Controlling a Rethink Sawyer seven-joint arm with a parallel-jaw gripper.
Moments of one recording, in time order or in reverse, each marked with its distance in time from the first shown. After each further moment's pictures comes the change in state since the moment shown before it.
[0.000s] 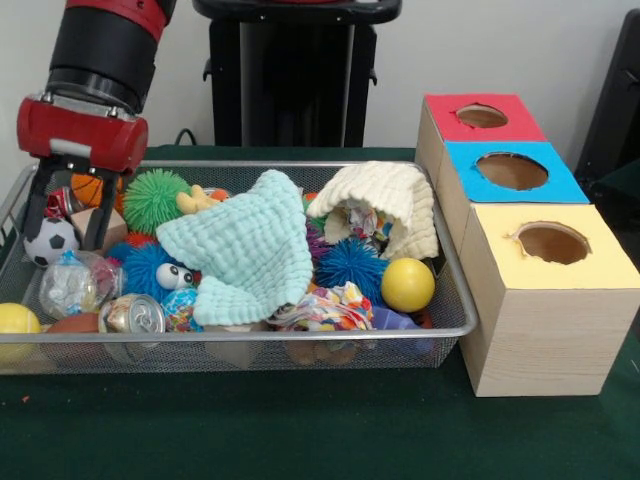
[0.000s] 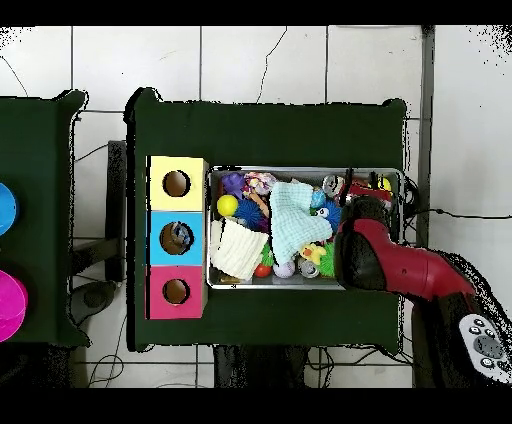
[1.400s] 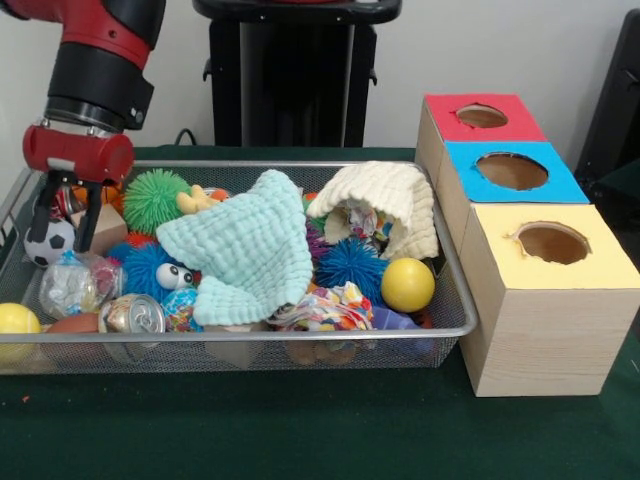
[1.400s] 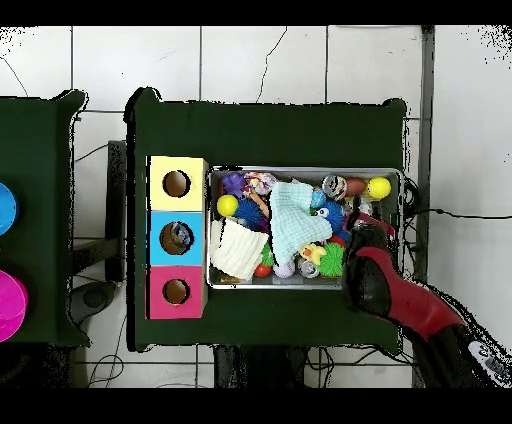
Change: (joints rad) arm -0.175 0.098 0.060 0.164 0.162 -0.187 0.001
